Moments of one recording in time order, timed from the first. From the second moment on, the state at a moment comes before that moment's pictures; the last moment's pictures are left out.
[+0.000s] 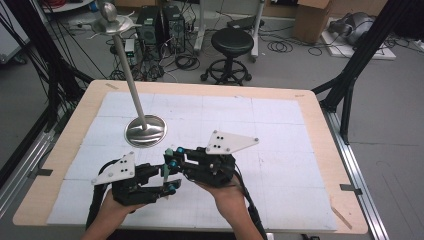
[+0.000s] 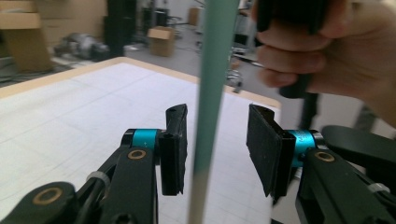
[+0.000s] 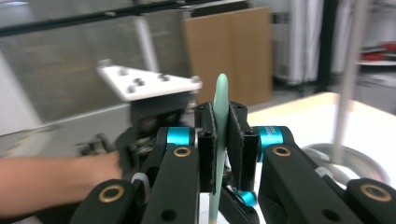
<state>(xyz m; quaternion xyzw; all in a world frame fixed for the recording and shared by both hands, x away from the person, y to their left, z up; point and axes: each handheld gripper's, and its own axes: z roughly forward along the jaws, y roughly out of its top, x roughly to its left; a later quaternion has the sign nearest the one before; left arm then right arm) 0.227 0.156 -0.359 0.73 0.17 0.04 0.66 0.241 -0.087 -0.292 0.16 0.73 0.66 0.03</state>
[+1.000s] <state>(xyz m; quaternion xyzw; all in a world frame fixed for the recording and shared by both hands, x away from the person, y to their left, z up) 0.237 0.173 -0.365 0.76 0.18 0.03 0.63 0.244 -0.148 -0.316 0.17 0.68 0.71 0.04</state>
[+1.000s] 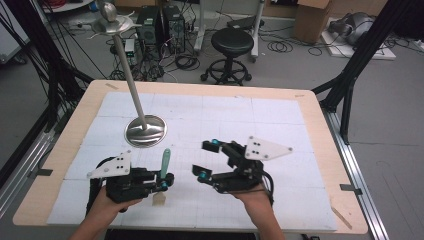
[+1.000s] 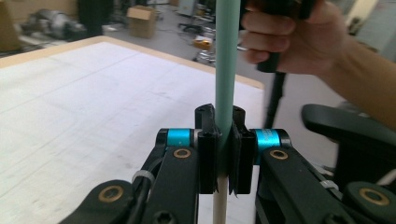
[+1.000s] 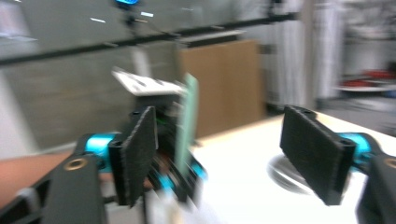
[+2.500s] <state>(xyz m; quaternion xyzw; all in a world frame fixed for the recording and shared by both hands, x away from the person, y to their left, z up) 0.301 0.226 -0.262 0.68 0.30 0.16 0.65 0.208 -0.264 -0.375 0.37 0.69 0.57 0.22</state>
